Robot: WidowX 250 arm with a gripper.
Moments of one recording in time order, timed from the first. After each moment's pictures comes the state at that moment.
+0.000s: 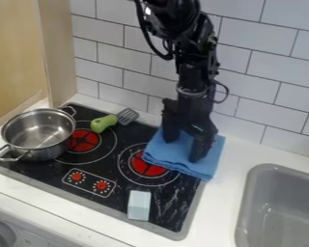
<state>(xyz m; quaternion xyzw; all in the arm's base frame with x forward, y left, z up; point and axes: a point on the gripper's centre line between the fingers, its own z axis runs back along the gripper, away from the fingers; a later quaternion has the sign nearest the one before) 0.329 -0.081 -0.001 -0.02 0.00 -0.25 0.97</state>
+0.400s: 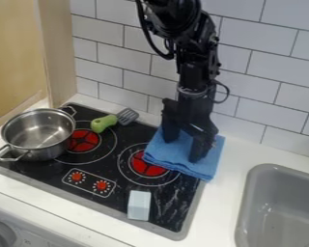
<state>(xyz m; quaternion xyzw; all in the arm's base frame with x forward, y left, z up) 0.327 -0.078 0.000 -0.02 0.01 -0.24 0.97</state>
